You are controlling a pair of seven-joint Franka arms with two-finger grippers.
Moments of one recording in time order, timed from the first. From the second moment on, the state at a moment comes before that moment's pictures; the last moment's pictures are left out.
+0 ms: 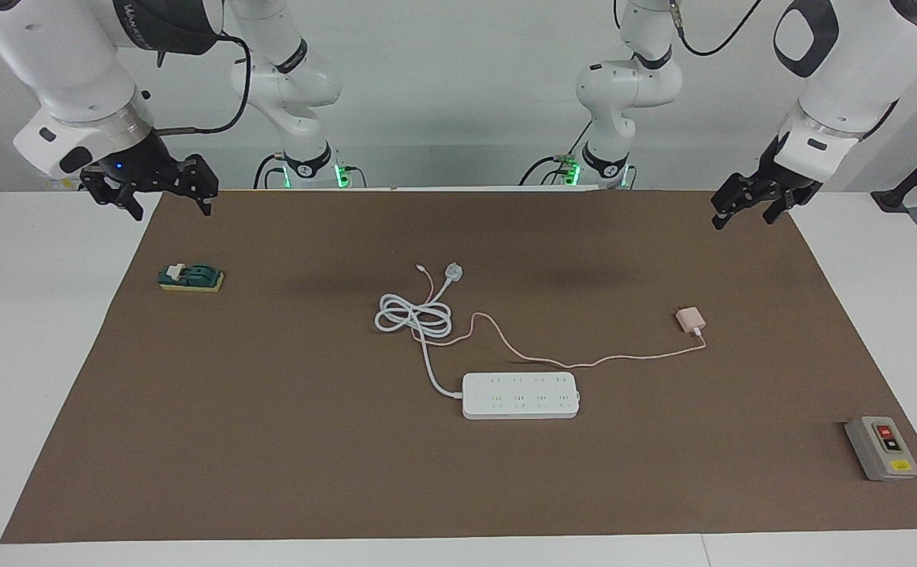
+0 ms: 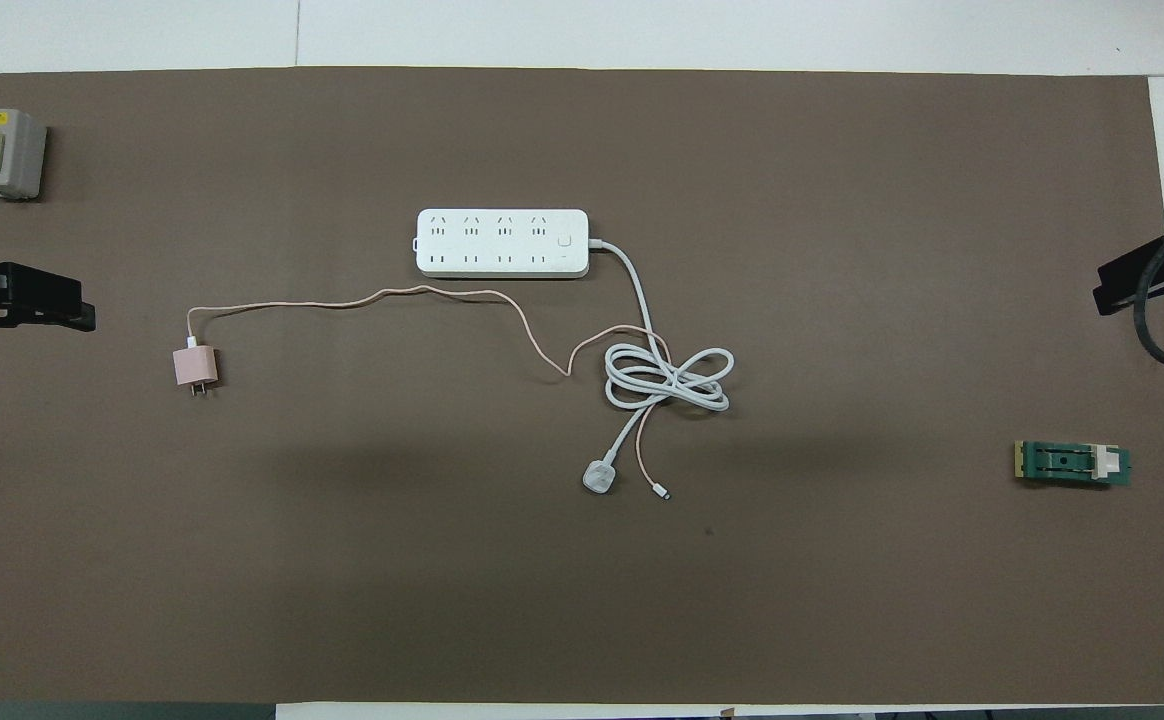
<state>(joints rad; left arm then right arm) -0.01 -0.05 -0.01 -1.69 -0.04 1.62 -0.08 -0.08 0.11 0.04 -1.38 -0.08 1.38 -0.13</state>
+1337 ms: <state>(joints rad) -0.02 -0.05 -0.01 -1.69 -0.04 1.61 0.03 -0.11 -0.07 0.05 -1.59 -0.02 1.47 -0.02</state>
